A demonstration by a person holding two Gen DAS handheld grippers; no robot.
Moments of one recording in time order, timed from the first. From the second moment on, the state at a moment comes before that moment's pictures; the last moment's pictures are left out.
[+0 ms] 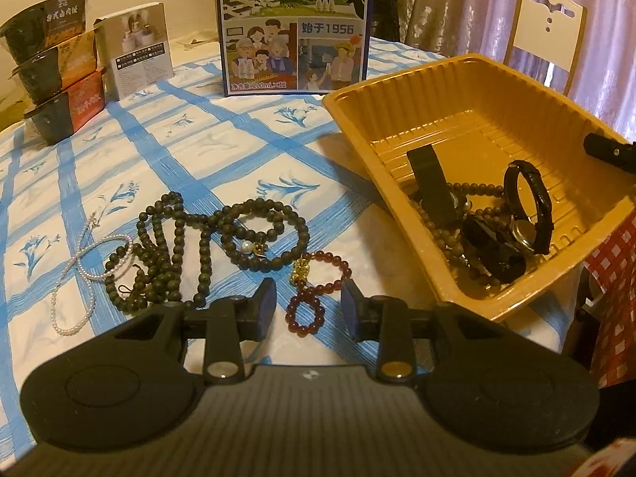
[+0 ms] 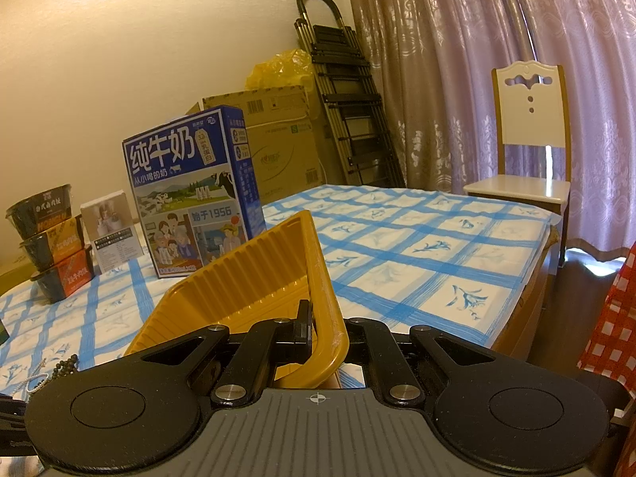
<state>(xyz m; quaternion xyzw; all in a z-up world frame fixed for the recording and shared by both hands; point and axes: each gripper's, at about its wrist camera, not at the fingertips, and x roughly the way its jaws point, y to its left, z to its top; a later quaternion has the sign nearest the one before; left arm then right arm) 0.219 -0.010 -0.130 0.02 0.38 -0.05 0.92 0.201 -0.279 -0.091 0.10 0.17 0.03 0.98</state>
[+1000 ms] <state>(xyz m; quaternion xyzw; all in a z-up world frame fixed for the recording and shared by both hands) 0.225 -0.012 -0.134 0.04 0.38 -0.06 0.92 0.200 -0.279 -0.091 0.10 0.17 0.03 0.98</state>
